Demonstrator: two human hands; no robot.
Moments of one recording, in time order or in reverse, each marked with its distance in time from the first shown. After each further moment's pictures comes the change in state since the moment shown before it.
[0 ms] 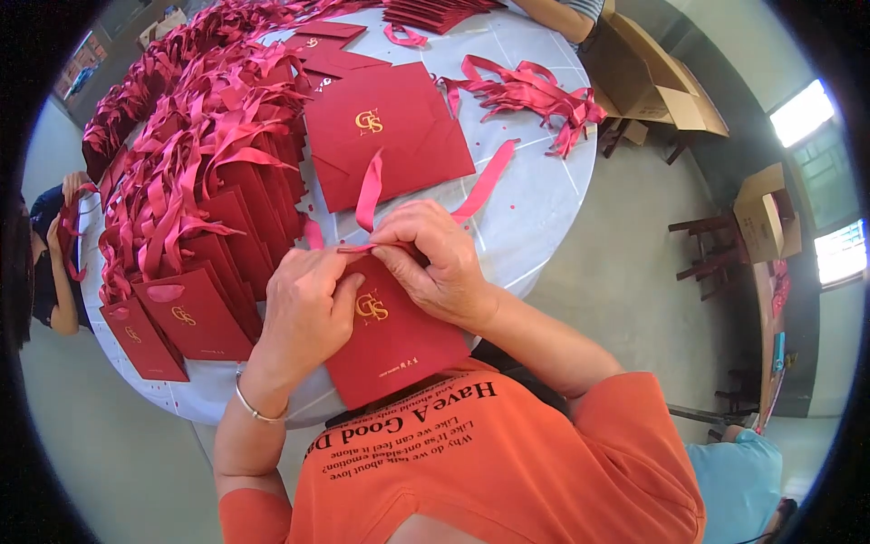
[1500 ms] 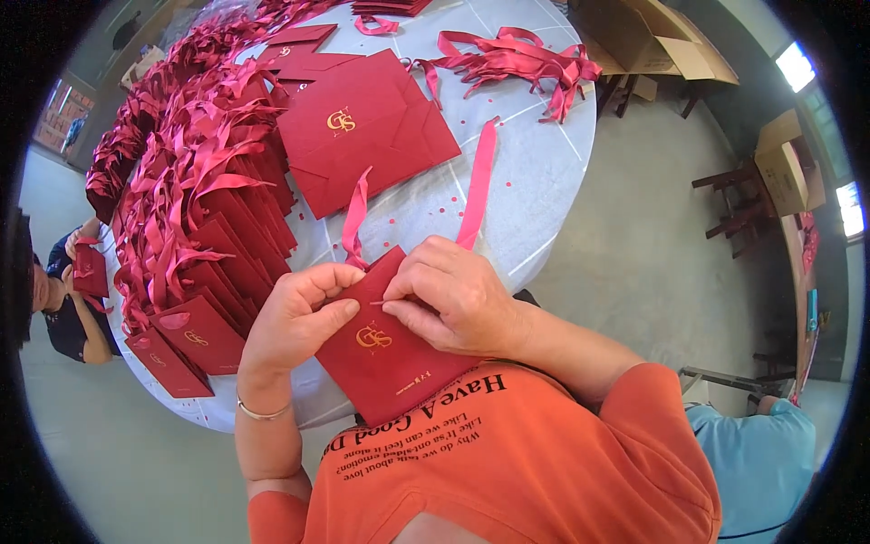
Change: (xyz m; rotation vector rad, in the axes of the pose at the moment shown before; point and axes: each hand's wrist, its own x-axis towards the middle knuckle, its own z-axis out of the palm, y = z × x) left_hand 0.005 -0.005 -0.009 -0.916 -0.454 -0.549; right_hand -0.025 -0.028 -0.024 -0.061 -0.132 0.058
